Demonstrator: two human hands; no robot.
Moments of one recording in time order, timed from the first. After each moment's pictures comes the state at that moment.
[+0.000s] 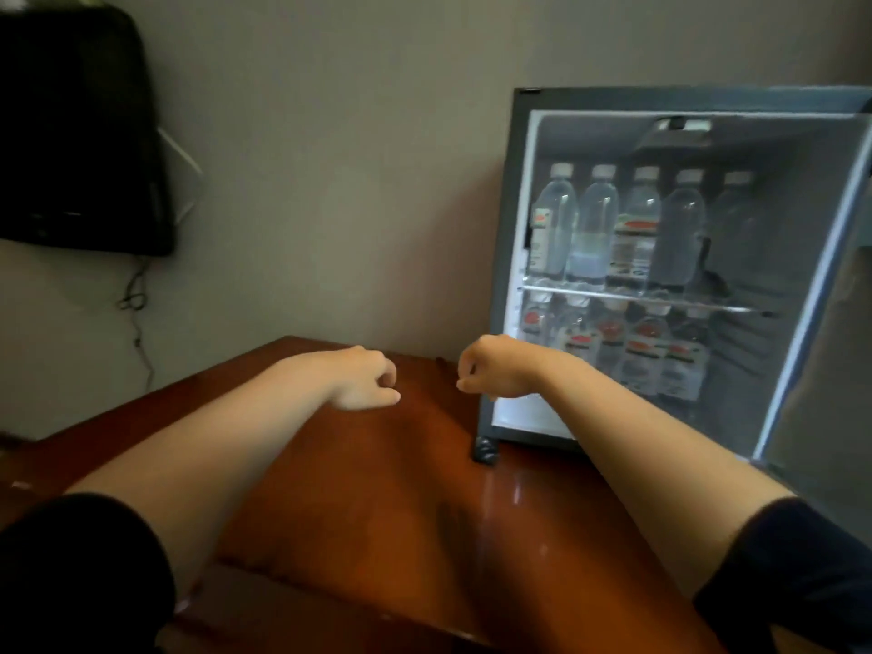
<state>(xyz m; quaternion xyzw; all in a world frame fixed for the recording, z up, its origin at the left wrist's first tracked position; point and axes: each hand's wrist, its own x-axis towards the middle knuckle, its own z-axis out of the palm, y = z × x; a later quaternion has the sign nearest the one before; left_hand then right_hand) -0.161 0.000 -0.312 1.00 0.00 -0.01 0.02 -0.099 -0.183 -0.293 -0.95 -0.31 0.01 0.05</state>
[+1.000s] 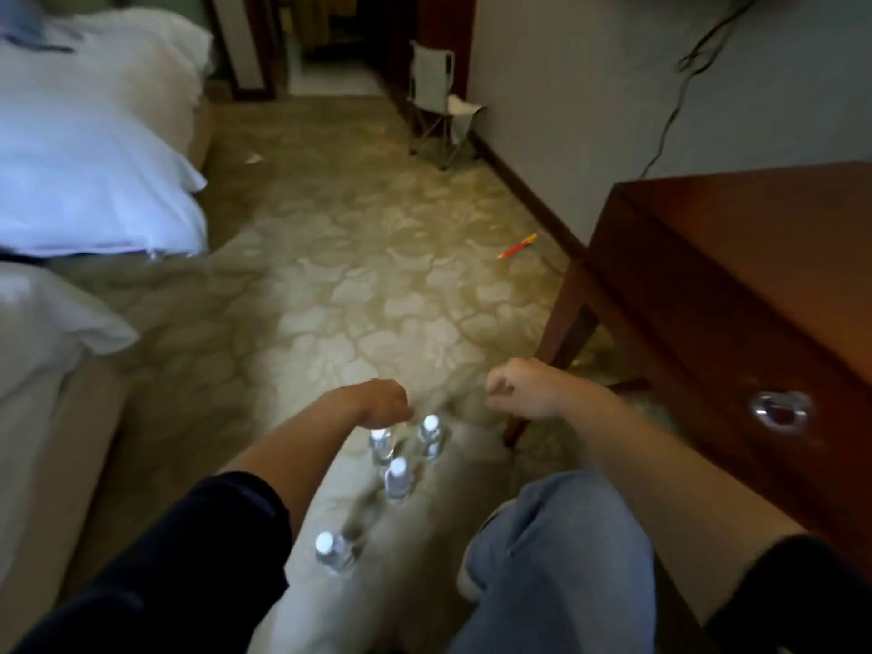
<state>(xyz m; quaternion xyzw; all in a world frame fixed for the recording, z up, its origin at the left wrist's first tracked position) -0.557 0.270 -0.638 0.80 0.49 -0.18 0.29 -0.365 0.199 -0.573 -0.67 -0.66 0.32 -0.05</state>
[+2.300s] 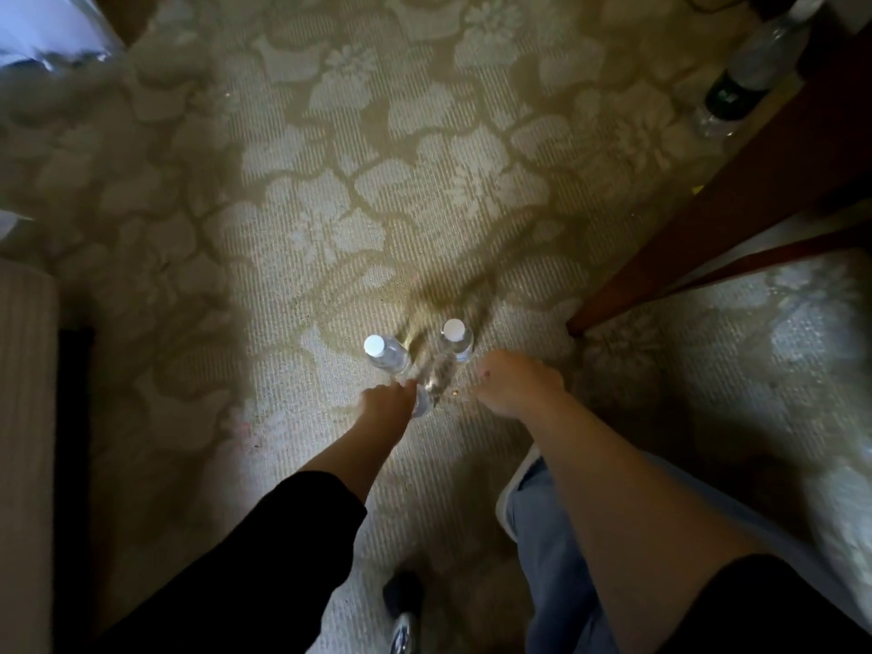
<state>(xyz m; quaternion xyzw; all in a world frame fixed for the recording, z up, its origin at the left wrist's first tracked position) -0.528 0.332 -0.983 0.80 0.48 -0.35 0.09 -0.349 0.326 -0.888 -0.70 -0.56 0.43 -0.12</state>
